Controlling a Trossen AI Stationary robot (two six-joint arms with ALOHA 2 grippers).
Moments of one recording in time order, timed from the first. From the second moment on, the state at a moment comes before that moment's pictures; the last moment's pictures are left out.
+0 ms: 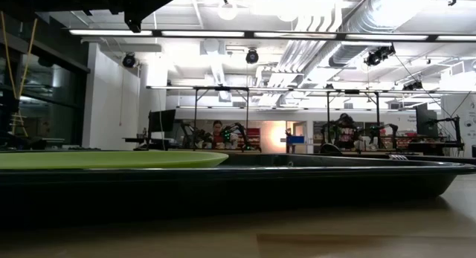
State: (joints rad) left arm -0.01 0.76 0.37 0.54 -0.10 -0.04; right arm 0.96 1.32 1.36 -1.40 0.24 1.71
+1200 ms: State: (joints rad) left arm -0.01 0.76 0.37 0.54 -0.10 -0.10; right arm 0.36 1.76 1.52 -1.20 -0.05 0.81
